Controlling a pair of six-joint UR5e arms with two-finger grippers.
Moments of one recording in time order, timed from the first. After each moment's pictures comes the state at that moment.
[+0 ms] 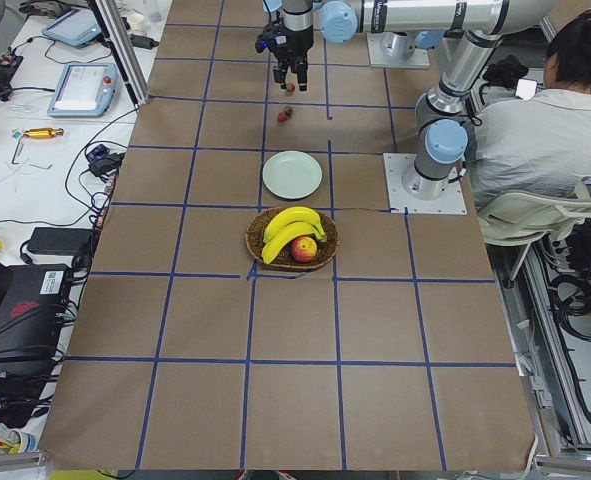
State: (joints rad) left arm -1.64 -1.50 -1.75 -1.57 1.57 -0.10; right arm 1.92 -1.20 1.74 -1.97 -1.52 0.66
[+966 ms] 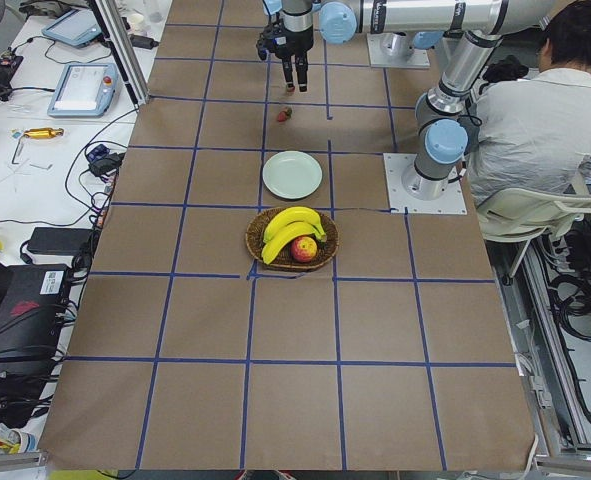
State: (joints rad) left arm -1.64 -1.50 -1.75 -1.57 1.57 -0.11; right arm 1.89 -1.18 1.84 -2.06 -1.57 0.19
